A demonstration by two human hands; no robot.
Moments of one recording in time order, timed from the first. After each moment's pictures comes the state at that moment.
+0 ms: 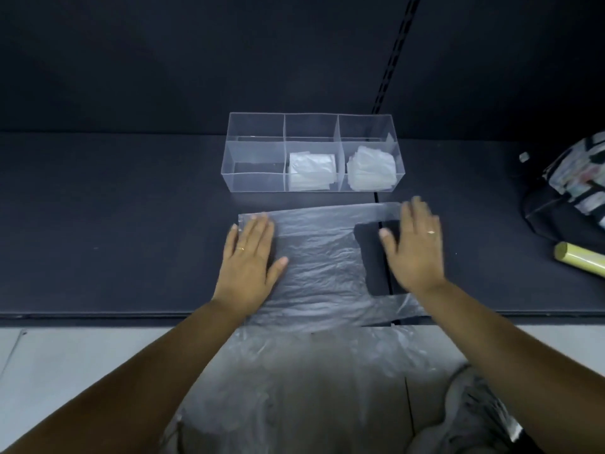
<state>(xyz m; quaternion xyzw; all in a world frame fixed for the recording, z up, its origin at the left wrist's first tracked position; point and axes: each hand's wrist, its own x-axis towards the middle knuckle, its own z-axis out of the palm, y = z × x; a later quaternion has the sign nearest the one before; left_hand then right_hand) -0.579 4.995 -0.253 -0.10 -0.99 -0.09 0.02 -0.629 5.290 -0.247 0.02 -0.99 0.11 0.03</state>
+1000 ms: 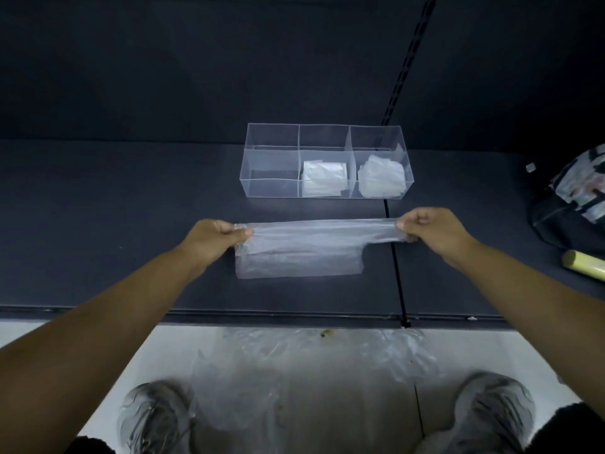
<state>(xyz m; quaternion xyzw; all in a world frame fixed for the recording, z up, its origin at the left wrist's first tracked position) -0.615 4.922 -0.204 0.21 -0.81 -0.53 -0.16 -0.665 5.303 -0.195 -0.08 -0.85 0.50 -0.15</state>
